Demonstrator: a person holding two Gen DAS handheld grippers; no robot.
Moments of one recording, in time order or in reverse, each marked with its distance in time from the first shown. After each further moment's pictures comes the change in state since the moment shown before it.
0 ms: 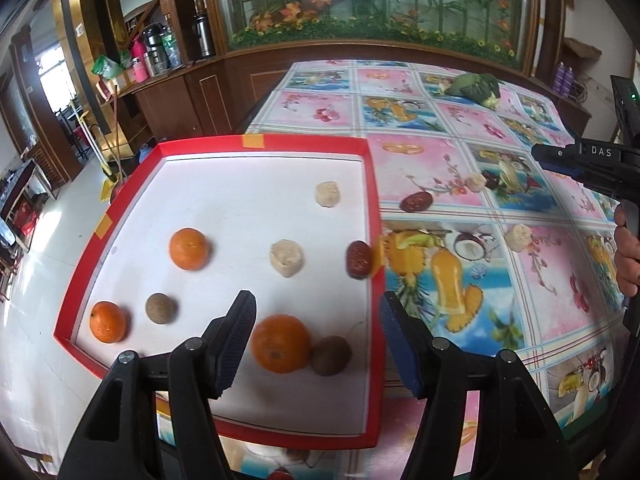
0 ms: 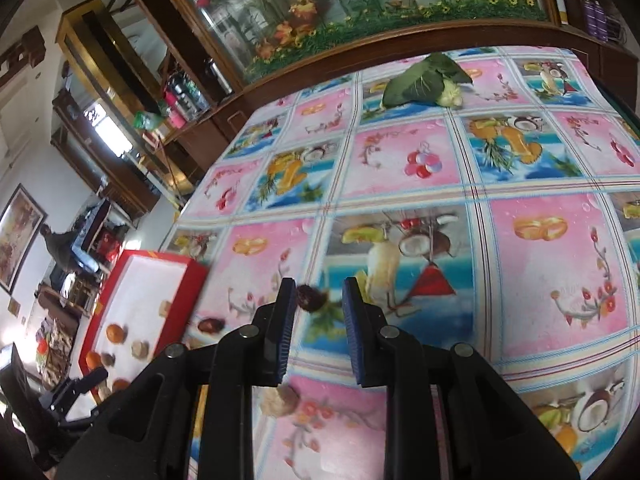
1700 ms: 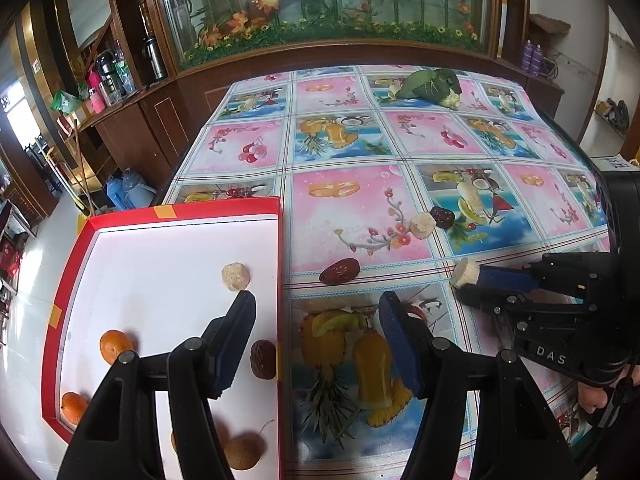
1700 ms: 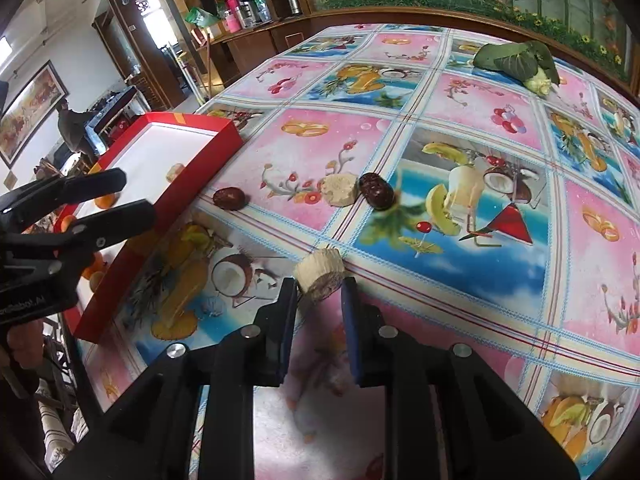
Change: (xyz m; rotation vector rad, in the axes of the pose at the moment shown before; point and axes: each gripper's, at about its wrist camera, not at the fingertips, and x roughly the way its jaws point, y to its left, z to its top) left arm 0.023 -0.059 0.059 0.110 -0.001 -0.065; right arm 0.035 0.040 -0.054 -0.334 0.189 -0.005
